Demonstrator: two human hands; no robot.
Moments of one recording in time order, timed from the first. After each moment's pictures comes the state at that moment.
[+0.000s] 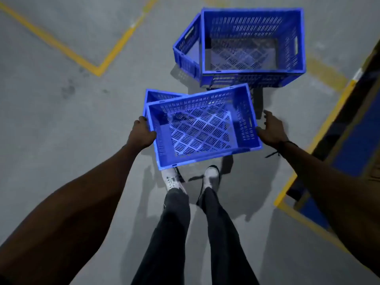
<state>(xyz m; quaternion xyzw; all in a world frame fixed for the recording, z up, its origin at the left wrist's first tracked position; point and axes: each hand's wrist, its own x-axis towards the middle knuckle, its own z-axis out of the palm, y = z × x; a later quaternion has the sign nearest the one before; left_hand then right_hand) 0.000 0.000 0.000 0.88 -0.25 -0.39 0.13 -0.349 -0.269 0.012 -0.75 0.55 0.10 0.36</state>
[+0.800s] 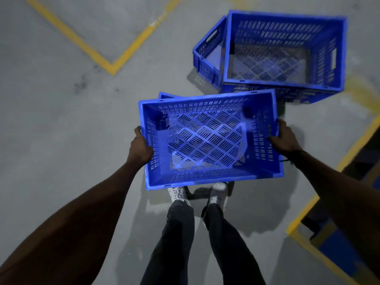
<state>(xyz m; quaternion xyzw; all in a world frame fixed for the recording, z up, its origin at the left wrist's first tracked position) 0.026 0.039 -0.061 0.91 -0.19 -0.33 0.18 -0.296 -0.301 -0.040 -0.72 0.55 0.12 0.41</state>
